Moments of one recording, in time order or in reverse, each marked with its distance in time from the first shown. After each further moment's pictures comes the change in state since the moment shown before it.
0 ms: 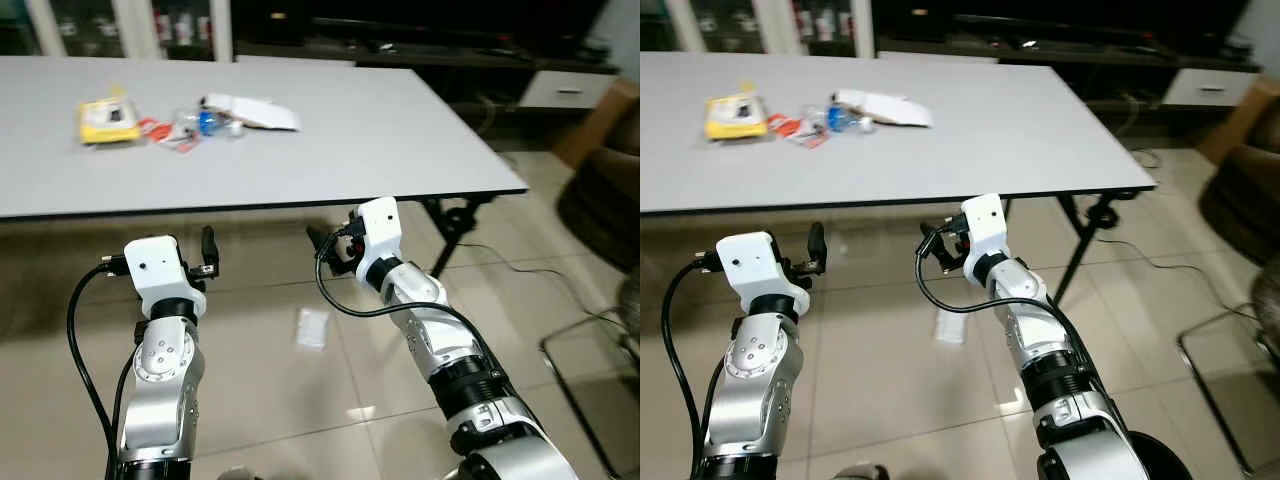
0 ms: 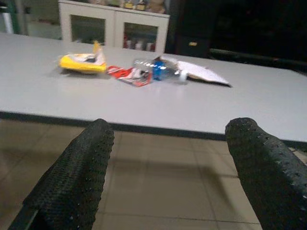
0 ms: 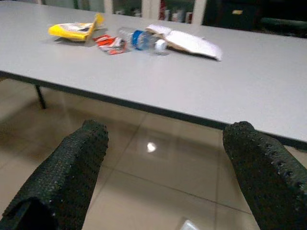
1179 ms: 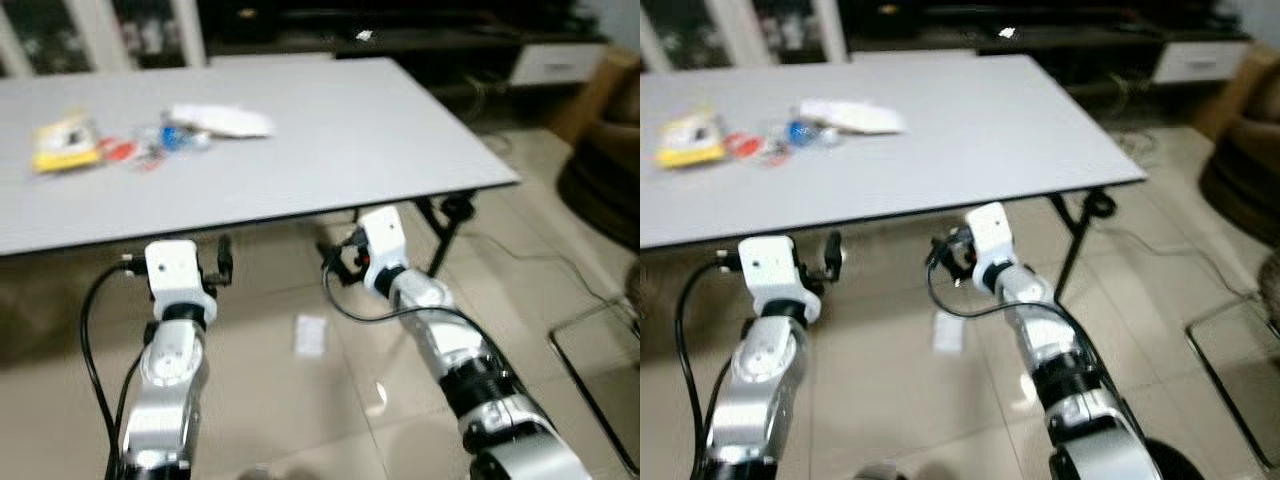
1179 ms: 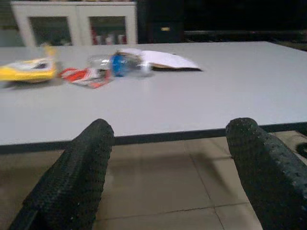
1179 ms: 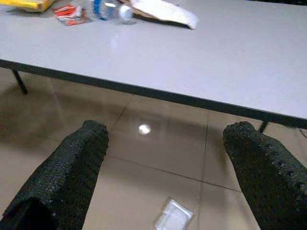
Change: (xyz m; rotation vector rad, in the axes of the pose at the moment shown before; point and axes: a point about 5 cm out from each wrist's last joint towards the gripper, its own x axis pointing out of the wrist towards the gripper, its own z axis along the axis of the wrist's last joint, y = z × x) left arm -0.001 -0.006 -0.002 0.065 0.026 -0.076; right arm -0.004 -0.009 -0.015 -0.027 0.102 -0.020
